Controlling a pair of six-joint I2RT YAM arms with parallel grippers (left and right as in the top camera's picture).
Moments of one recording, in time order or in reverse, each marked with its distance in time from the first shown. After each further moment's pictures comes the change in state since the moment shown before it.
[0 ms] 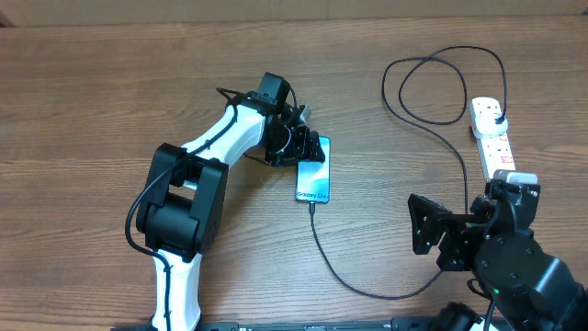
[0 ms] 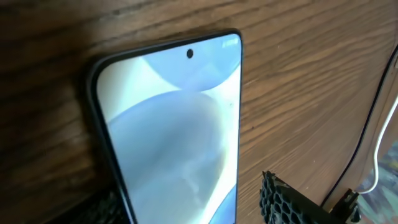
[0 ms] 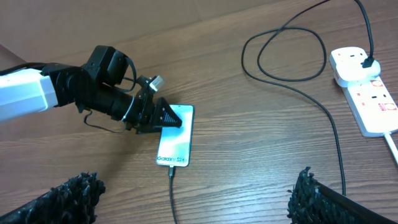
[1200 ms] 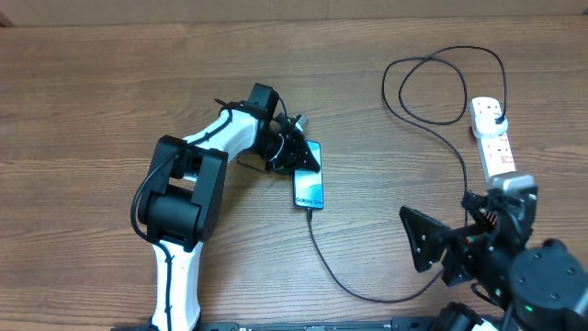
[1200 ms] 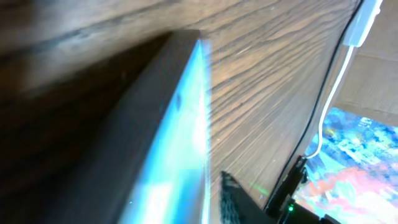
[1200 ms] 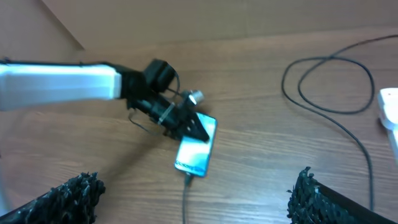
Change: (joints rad) left arm 0.044 0.063 -0.044 0.025 0.249 0.040; right arm 0.000 -0.047 0.000 0.101 -0.127 -0.211
